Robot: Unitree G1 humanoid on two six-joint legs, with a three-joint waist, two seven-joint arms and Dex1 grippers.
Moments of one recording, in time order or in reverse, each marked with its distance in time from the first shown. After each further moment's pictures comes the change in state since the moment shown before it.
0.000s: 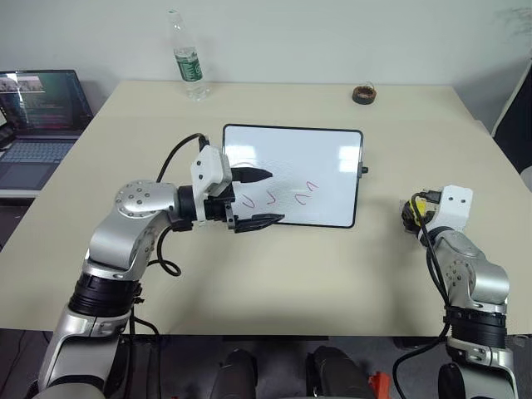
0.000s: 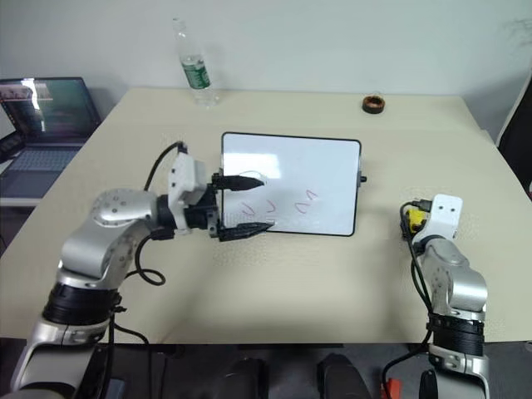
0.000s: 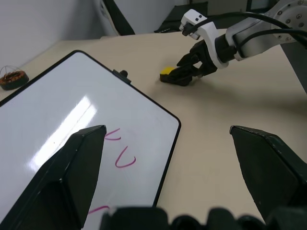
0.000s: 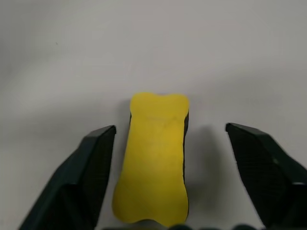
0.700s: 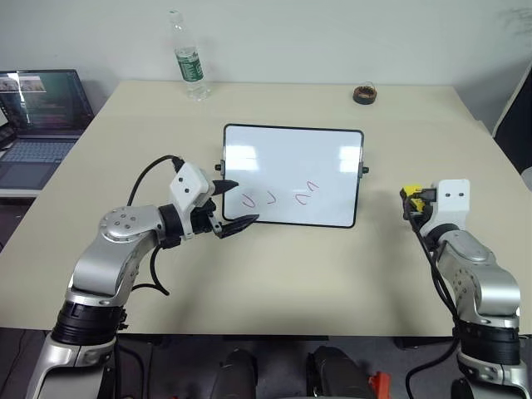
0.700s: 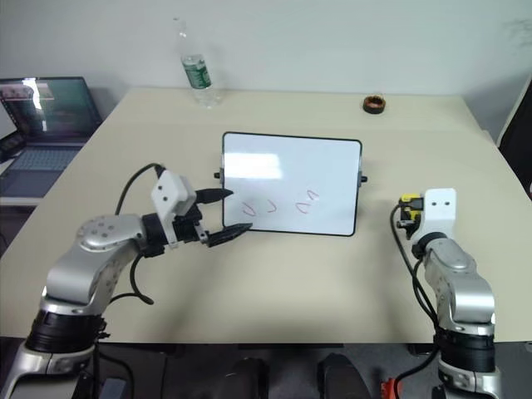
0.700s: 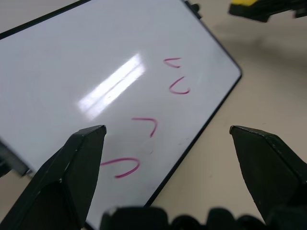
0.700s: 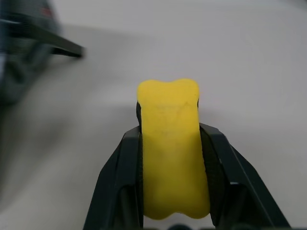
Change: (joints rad) left arm 0.210 0.009 0.114 -0.096 0.068 0.095 0.291; right arm 0.174 -0.167 0.195 -0.371 -0.043 -0.060 0.269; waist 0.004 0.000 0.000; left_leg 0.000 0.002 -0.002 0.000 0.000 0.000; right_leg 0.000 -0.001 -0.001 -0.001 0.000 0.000
